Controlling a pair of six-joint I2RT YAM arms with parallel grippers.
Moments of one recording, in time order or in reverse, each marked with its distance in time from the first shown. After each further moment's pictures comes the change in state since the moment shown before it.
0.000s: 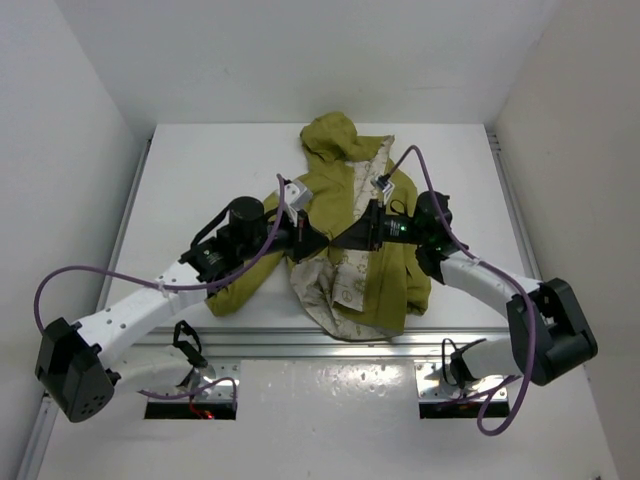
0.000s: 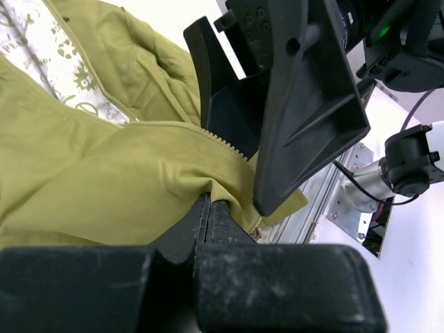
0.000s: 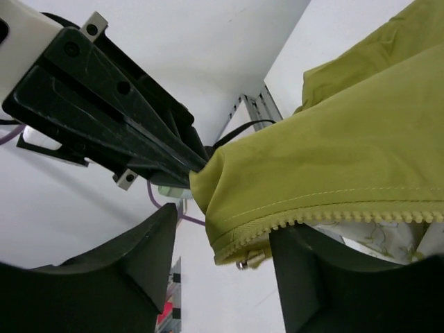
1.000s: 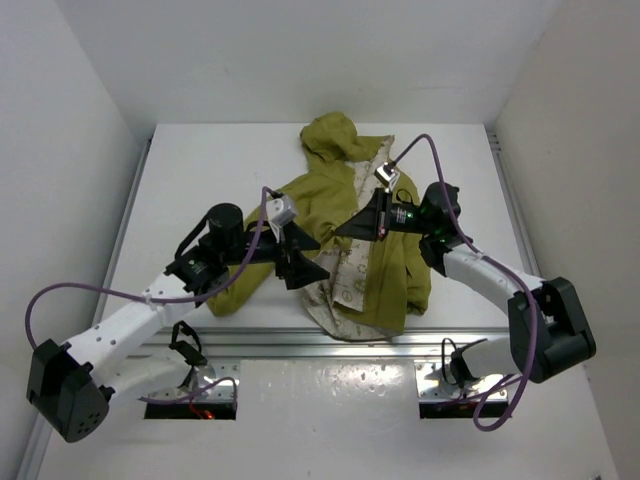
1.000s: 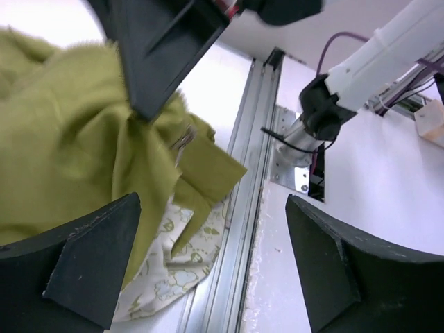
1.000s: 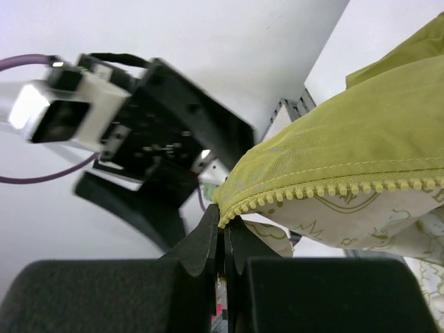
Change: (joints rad) left arm 0.083 -0.119 -0.085 0.065 0.392 0.038; right arm -0.039 0.019 0.064 0.069 -0.062 0.229
